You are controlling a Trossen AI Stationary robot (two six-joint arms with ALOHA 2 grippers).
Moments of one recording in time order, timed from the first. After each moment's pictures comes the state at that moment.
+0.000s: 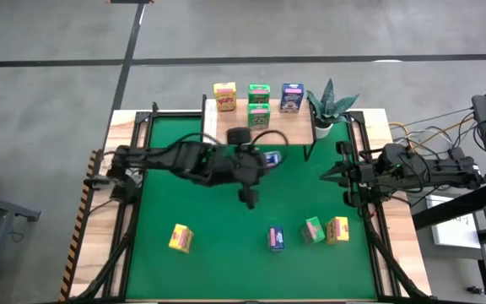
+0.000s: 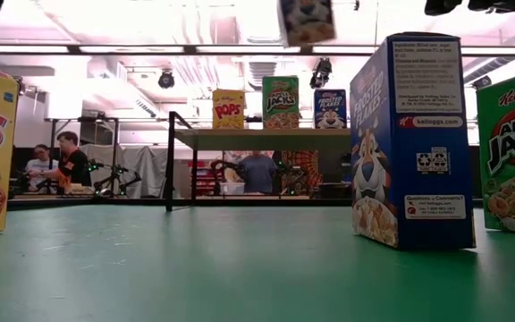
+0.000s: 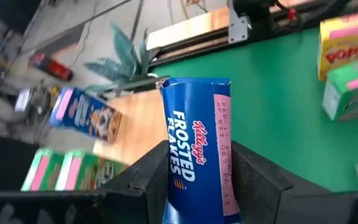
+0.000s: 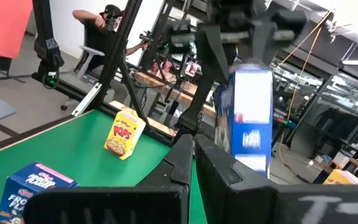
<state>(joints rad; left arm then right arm) -0.18 1.94 2.30 -1.09 -0.56 0.15 0.01 0.32 0.44 0.04 -0.21 -0.44</state>
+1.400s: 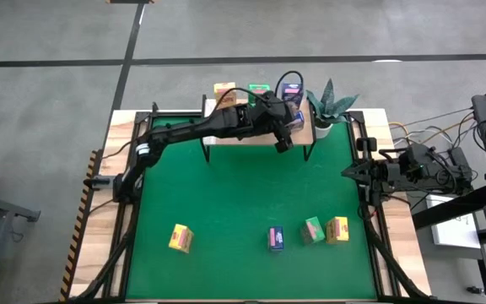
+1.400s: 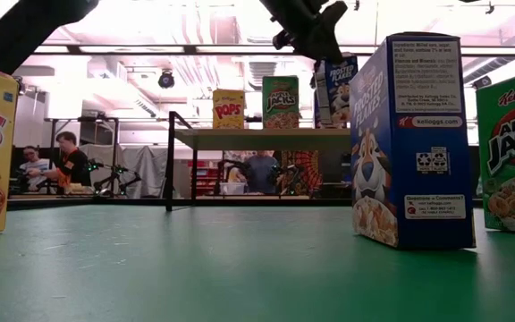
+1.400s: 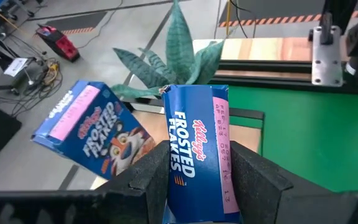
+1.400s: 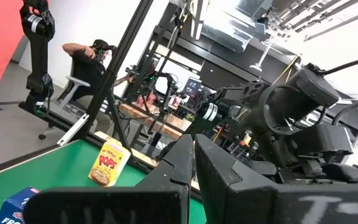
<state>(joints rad) 0.20 2.15 2.26 -0.63 -0.31 0.16 0.01 0.16 0.42 -0.05 -0.21 -0.45</state>
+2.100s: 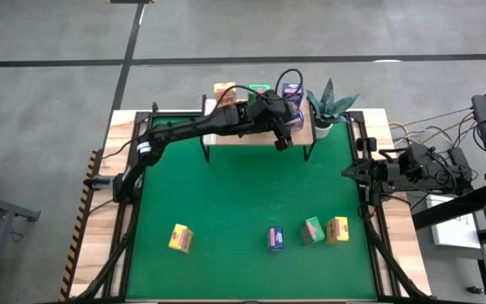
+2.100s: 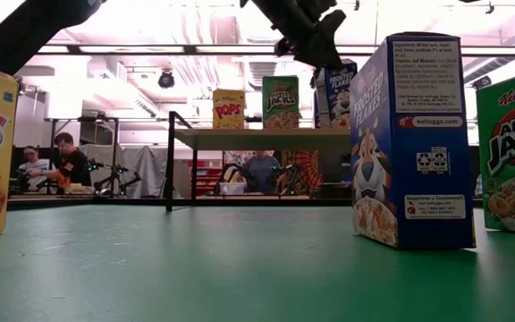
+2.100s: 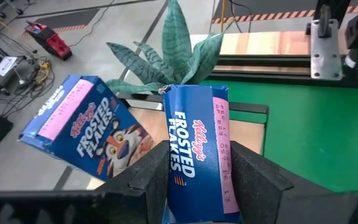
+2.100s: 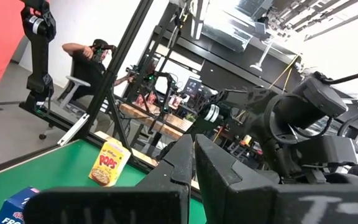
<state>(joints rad) 0.22 2.16 2.25 -0.62 -0.27 0.17 0.01 0.16 0.42 -0.05 -0.21 -0.45</state>
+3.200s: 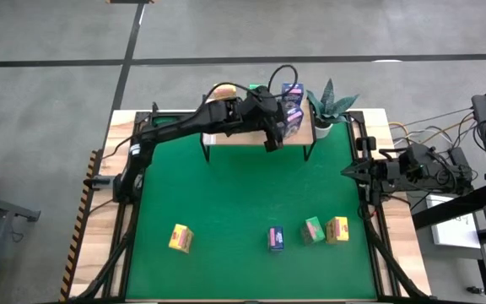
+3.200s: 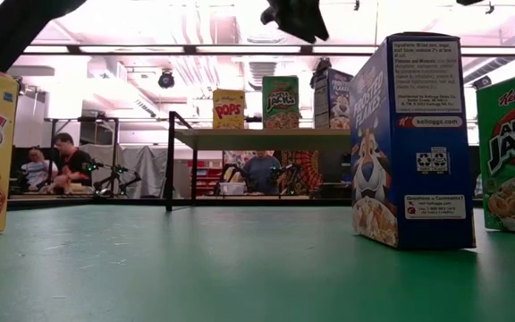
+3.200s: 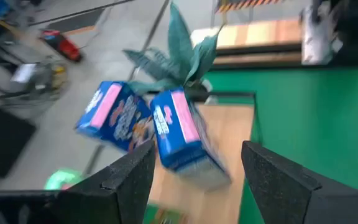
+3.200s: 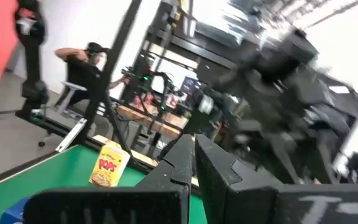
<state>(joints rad) 0.16 2.09 2.36 -0.86 -0.35 0.22 0.01 0.17 0.42 -0.03 -0.17 -0.39</state>
